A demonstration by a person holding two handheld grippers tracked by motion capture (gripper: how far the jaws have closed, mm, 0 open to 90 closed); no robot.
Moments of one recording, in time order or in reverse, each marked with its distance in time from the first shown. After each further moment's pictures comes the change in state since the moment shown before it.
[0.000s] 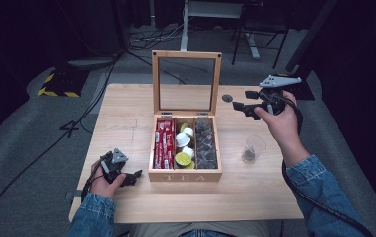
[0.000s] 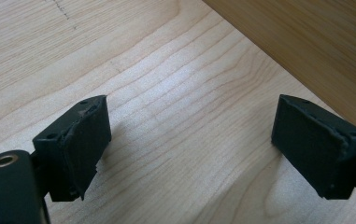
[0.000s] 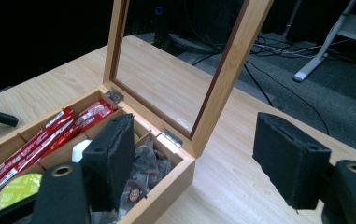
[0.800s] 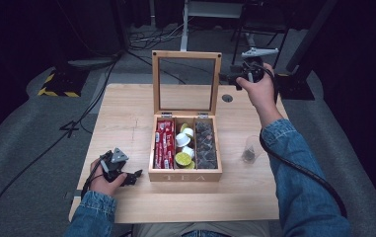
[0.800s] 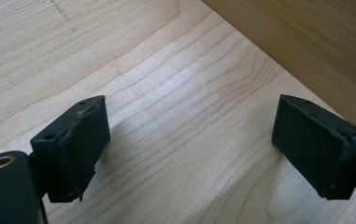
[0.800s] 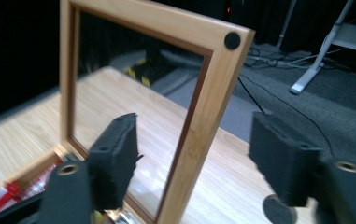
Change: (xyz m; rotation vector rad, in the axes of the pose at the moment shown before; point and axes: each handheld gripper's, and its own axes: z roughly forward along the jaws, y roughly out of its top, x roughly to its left) left arm 0.001 0.001 0.001 -0.002 -0.004 -0.001; right arm -0.048 0.054 0.082 -0.029 -0.011 0.038
